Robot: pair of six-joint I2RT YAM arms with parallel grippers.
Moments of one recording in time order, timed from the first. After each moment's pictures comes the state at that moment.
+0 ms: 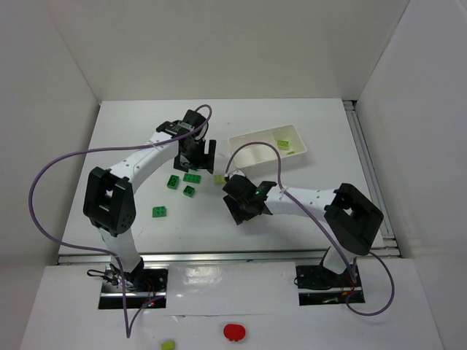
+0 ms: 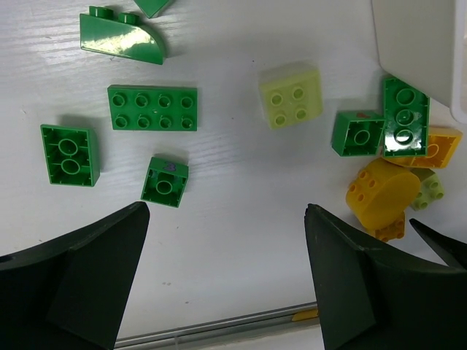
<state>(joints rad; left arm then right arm) -0.44 1.80 1.53 -0.90 -0.01 -0.38 0.95 1.62 0.97 -0.46 0.21 0.39</state>
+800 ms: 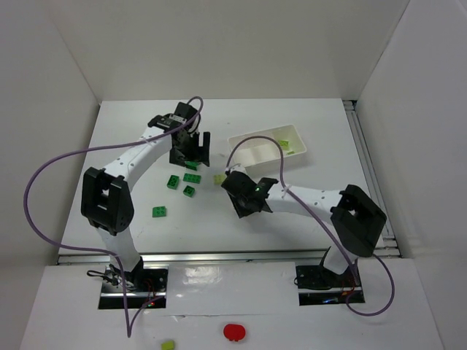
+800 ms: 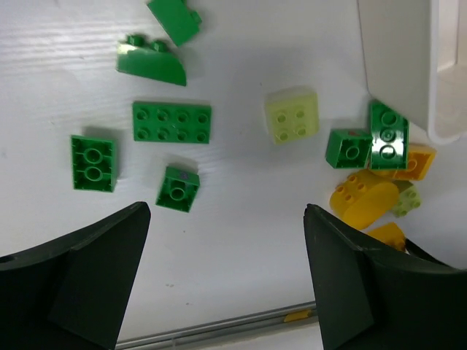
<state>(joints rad) -0.40 1.80 1.58 -0.92 0.02 -0.38 0.96 1.63 1.00 -0.51 0.28 0.43</state>
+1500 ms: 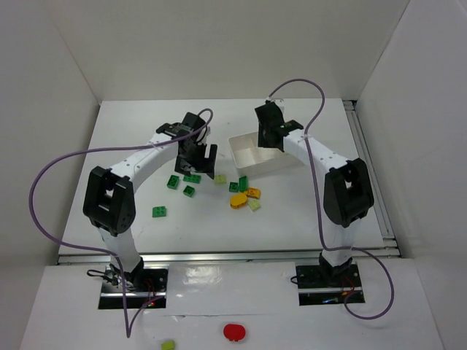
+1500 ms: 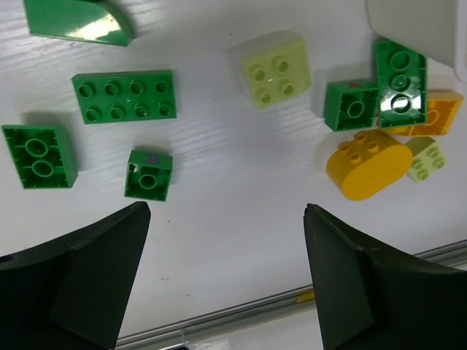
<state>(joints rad) -0.43 1.80 1.50 -0.90 0.08 -0.32 0.46 1.83 1.50 -0.51 0.38 0.38</state>
